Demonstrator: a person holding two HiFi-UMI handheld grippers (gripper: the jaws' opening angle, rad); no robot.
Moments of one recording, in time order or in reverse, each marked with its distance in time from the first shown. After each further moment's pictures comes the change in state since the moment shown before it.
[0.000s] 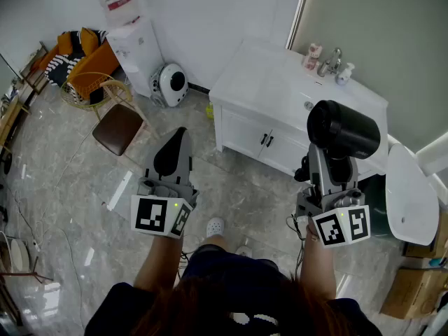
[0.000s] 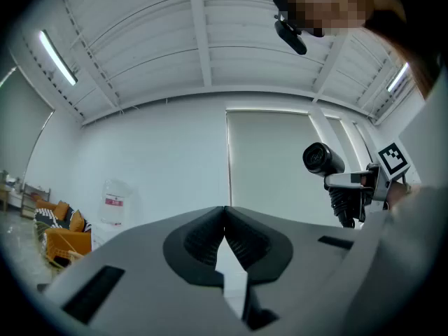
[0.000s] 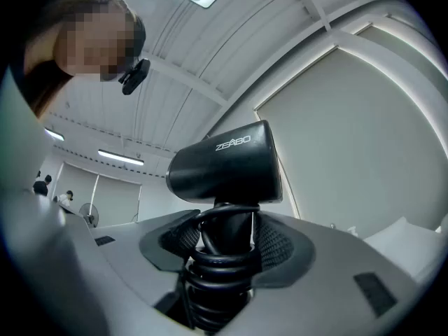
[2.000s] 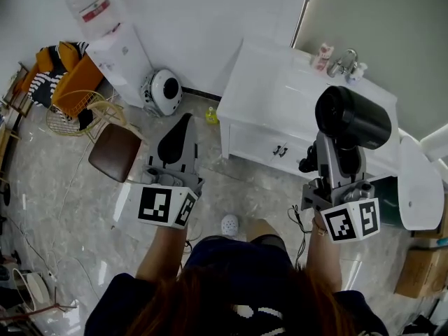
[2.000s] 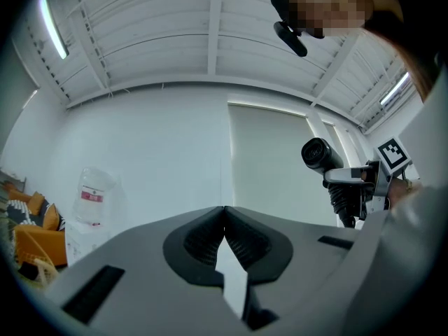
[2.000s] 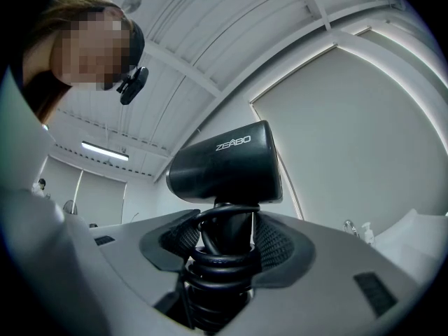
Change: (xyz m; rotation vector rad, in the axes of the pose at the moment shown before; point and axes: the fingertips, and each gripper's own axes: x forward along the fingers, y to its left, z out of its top) left arm 0.168 0.145 -0.037 -0.030 0.005 -0.144; right arm 0.187 0.006 -0.053 0.000 -0.020 -0.103
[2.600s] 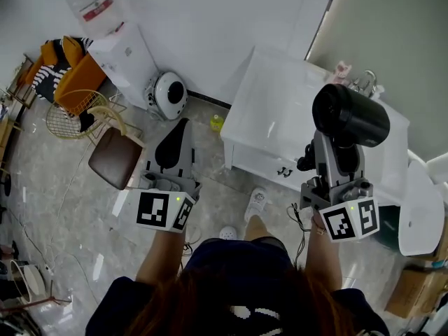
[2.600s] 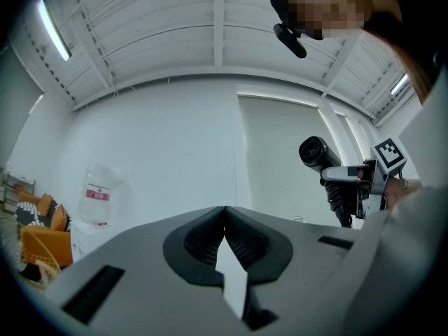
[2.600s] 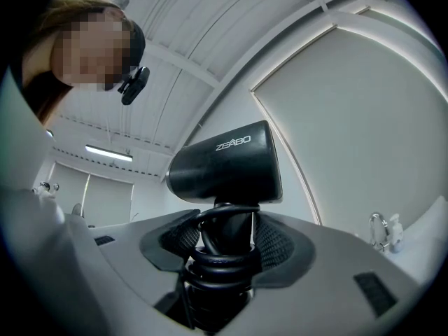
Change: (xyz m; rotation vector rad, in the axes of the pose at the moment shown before) left arm 0.093 0.059 -0.039 0.003 0.025 0.077; right arm 0.124 -0.050 -0.043 0.029 0.024 0.074
